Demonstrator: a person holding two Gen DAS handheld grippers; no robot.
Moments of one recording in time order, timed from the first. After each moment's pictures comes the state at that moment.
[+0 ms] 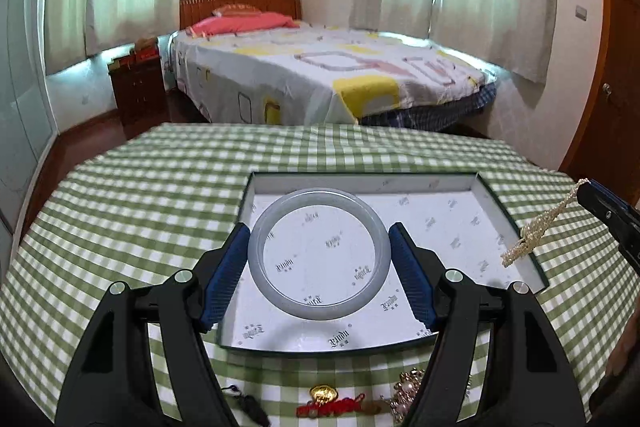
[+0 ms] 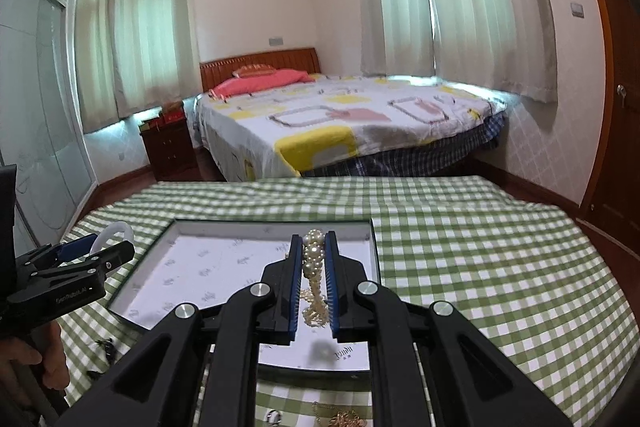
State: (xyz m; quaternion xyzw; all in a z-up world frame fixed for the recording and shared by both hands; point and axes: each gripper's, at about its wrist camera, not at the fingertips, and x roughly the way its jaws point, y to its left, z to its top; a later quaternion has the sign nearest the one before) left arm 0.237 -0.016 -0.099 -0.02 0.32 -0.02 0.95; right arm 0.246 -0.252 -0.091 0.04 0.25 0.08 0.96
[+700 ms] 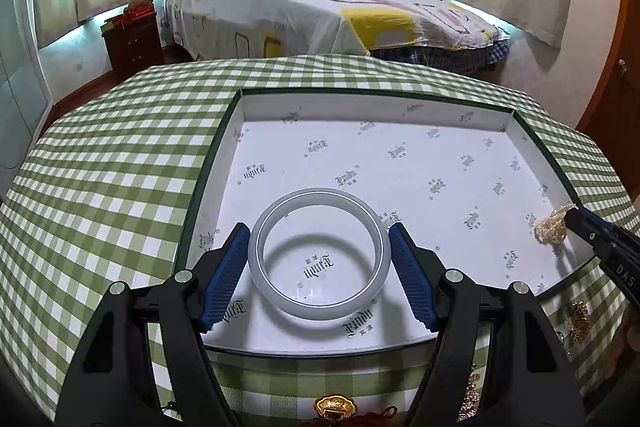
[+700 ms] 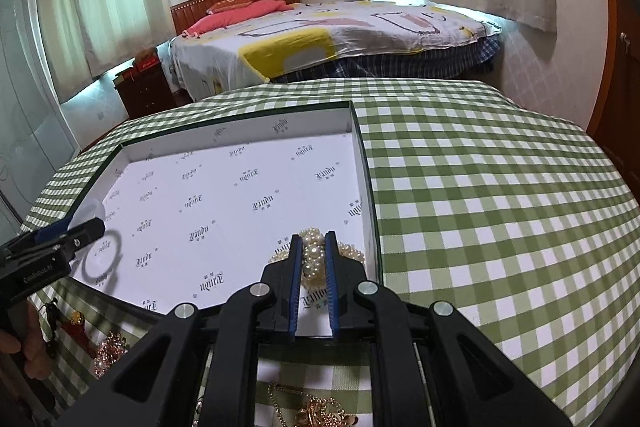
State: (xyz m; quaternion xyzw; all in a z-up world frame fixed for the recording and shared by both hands) left arm 0.272 -0.015 -0.170 -0.02 0.39 -0.01 0.92; right arm 0.284 -0.262 -0.175 0.06 0.38 0.06 0.92
